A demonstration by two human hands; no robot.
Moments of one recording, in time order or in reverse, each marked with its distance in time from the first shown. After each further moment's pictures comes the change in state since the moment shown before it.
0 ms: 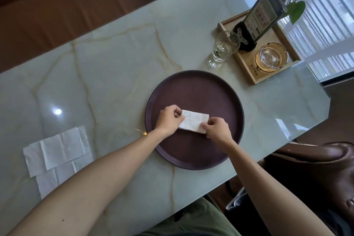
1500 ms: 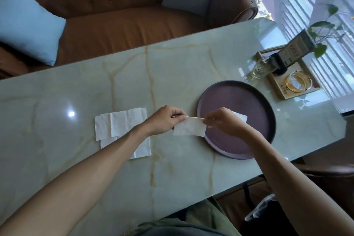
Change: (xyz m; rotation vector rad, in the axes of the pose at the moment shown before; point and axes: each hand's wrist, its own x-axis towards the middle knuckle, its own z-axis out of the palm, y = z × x) left_hand -0.147 -0.099 -0.203 -0.099 -0.153 0.311; right_hand -0.159 -0.127 0.057 -0.481 -0.226 -0.686
